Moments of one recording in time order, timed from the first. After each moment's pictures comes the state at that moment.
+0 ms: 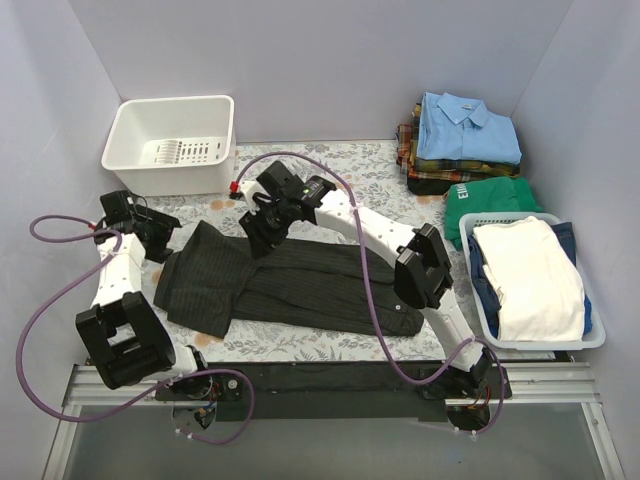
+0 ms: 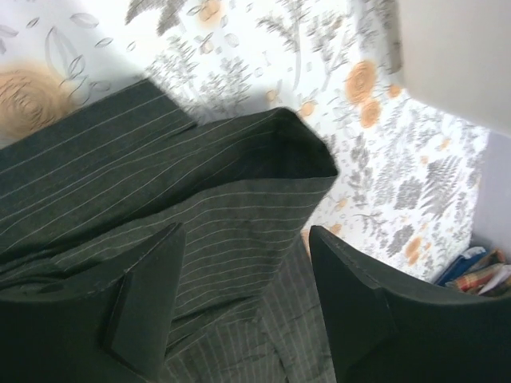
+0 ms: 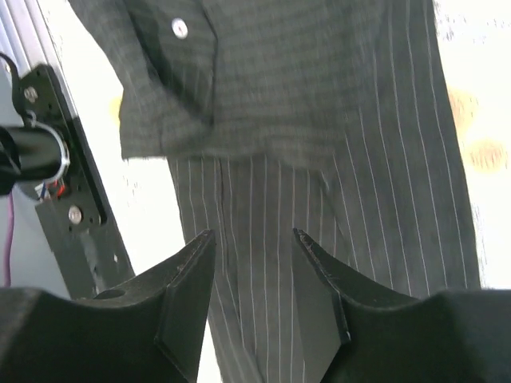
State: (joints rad) left arm 0.40 1.36 1.00 -0.55 0.14 -0.88; right arm 0.94 2.22 2.13 -0.81 -0.50 -0.01
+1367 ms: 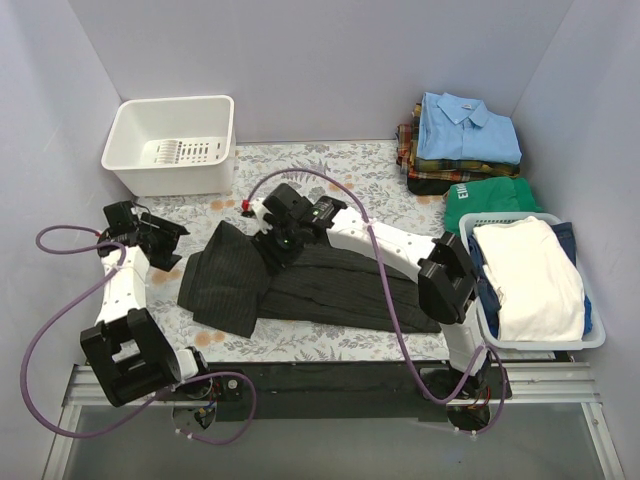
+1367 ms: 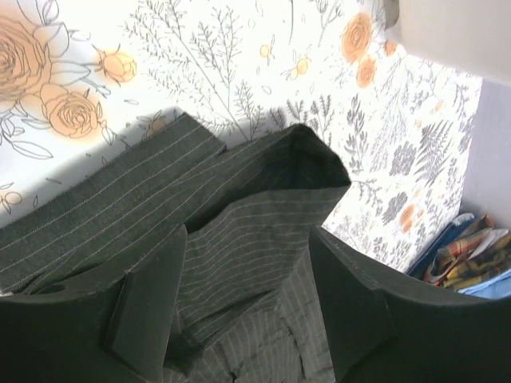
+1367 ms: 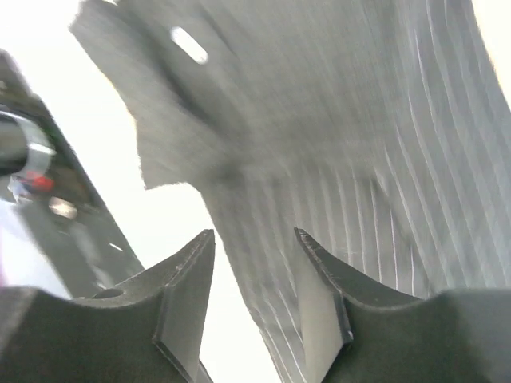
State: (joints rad) left arm 0.40 1.26 0.89 -0.55 0.22 -0.88; right arm 1.00 2.02 1.78 -0.73 -0.28 0.12
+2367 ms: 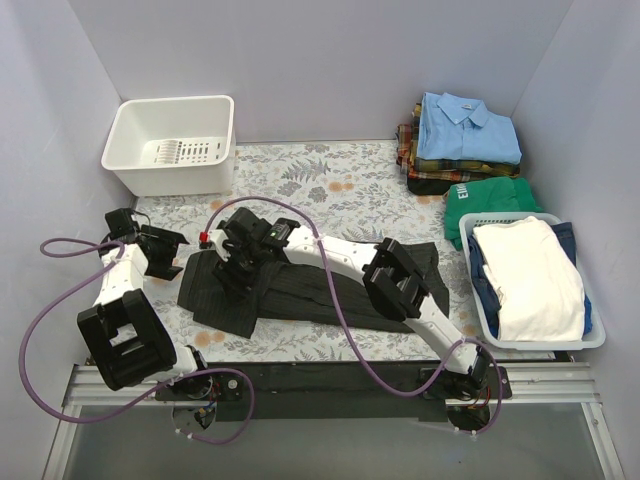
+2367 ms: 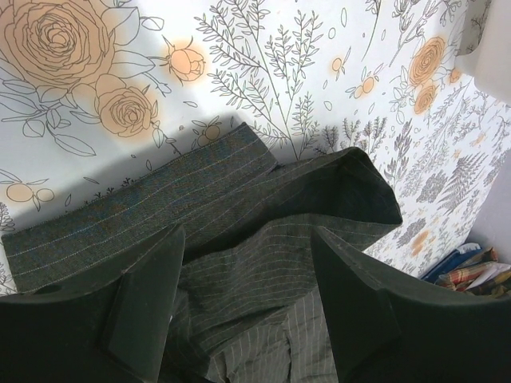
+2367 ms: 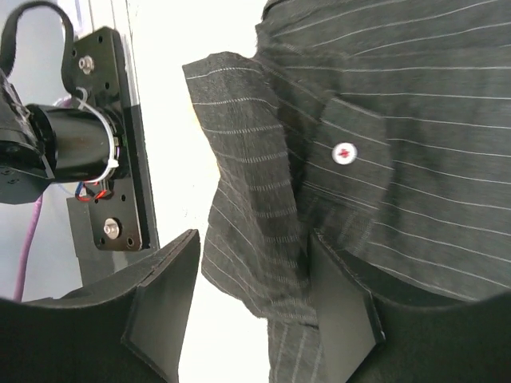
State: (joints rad) left arm 0.44 1.35 0.86 -0.55 0.21 -0.94; right arm 1.10 2.35 2.07 -0.60 -0.62 0.03
